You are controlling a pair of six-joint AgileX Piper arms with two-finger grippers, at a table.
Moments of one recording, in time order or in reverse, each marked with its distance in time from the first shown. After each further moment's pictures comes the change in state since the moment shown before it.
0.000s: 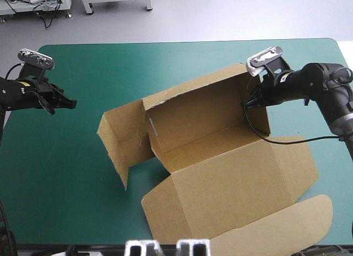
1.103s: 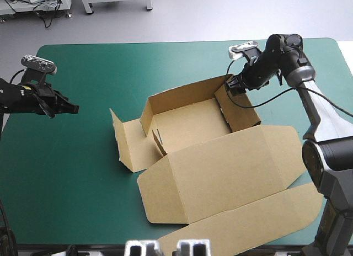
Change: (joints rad) left arm 0.008 0.000 -0.004 -0.048 0.116 -0.011; right arm 0.000 0.512 -0.474 -0.015 0.217 0.150
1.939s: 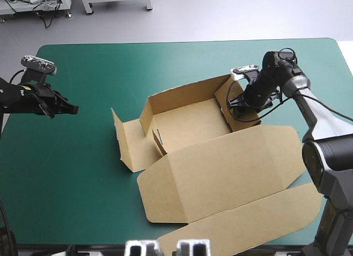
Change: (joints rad) left arm 0.000 0.000 -0.002 0.012 0.007 0.000; right arm 0.000 0.011 0.219 -0.013 0.003 0.055
